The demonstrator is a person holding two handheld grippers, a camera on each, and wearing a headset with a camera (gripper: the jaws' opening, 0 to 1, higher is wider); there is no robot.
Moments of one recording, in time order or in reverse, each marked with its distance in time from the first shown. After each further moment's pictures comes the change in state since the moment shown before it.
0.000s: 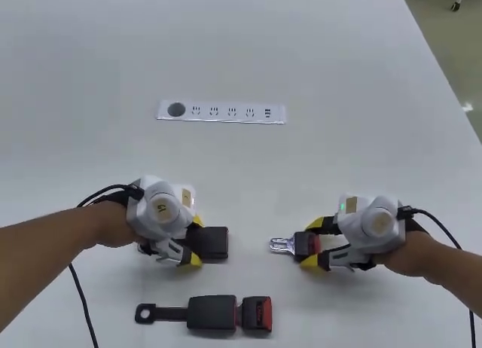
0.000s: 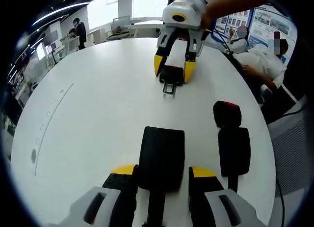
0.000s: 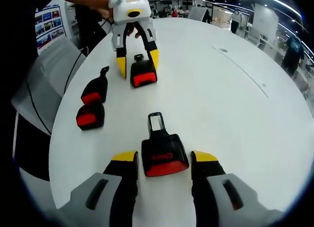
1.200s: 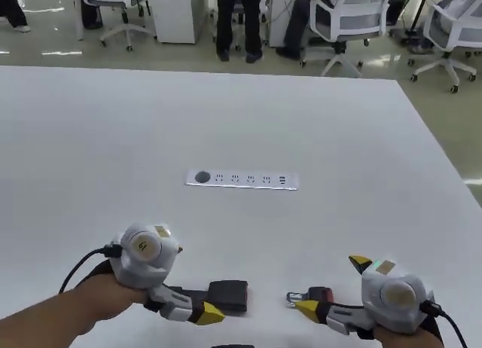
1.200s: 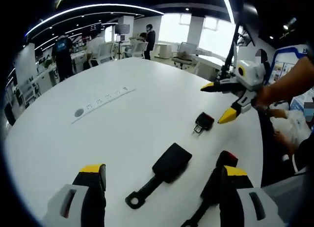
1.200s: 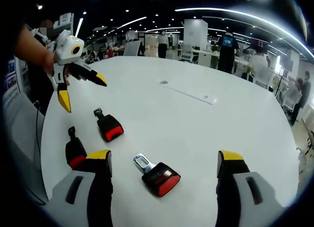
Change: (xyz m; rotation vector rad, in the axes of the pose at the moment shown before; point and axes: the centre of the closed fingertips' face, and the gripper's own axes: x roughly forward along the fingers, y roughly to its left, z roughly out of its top) left arm -0.095 -0.001 0.012 -0.487 -0.324 0.351; right arm -0.053 -0.014 0.048 0.354 -0.337 -0.467
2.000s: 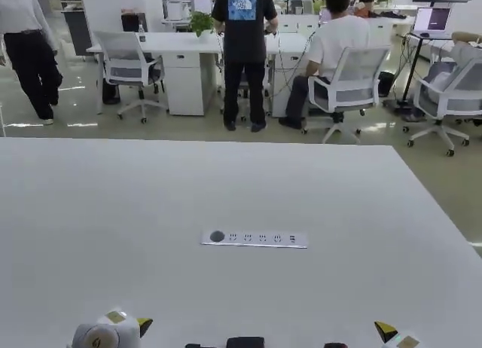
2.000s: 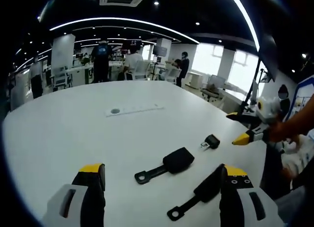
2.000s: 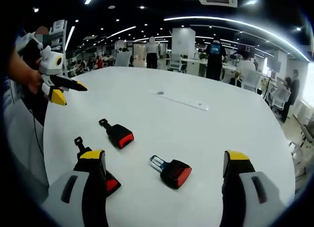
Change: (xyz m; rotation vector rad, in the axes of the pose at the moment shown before) left arm -0.079 0.009 -0.029 -0.204 -0.230 0.182; right arm -0.039 0.031 0.011 0.038 -0.083 -0.104
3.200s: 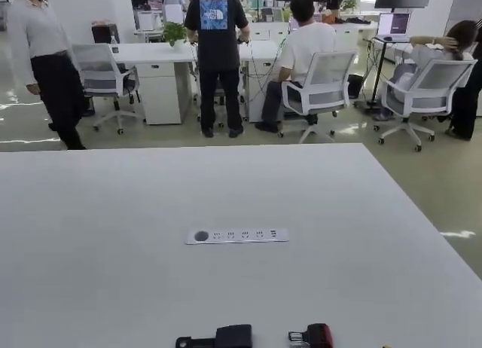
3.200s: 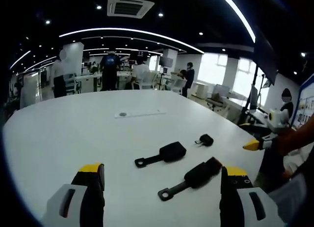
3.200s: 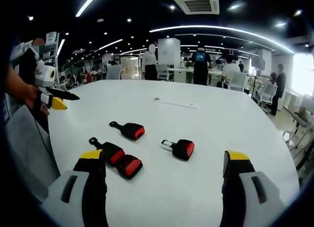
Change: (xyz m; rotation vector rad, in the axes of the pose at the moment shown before) left arm -0.059 -0.026 -0.023 0.003 -0.102 0.061; right arm -0.083 0.035 -0.024 0.089 -0.102 -0.104
